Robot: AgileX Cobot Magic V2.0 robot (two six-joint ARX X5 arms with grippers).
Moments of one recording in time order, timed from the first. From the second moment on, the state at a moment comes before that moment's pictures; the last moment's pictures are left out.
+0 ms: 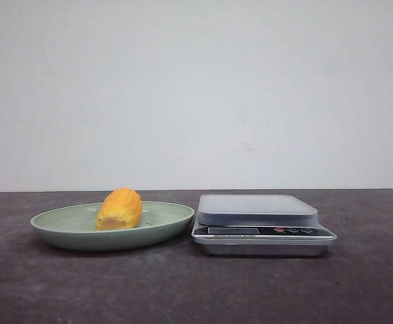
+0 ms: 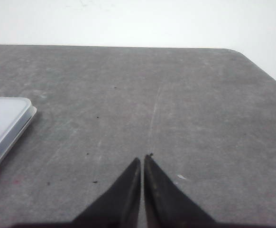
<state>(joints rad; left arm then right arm) 0.00 0.00 0.03 -0.18 0.00 -0.12 -0.03 0.01 0.02 -0.17 -0.03 0.03</state>
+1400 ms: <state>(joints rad) -0.01 0.06 0.18 -0.21 0.07 -0.43 -0.03 0.02 0.09 -0.21 -0.09 0.31</state>
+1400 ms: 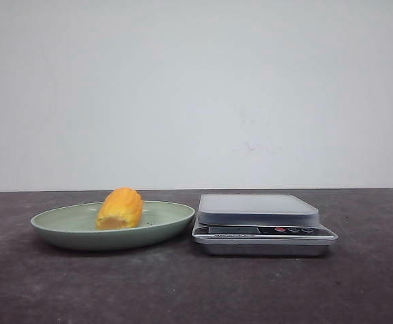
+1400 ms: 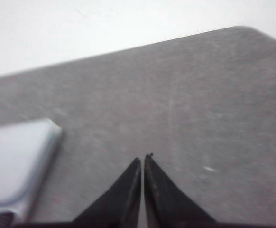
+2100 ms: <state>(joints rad) -0.04 0.72 1.06 -0.49 0.29 -0.36 0.00 0.51 0.98 -0.57 -0.20 0.28</state>
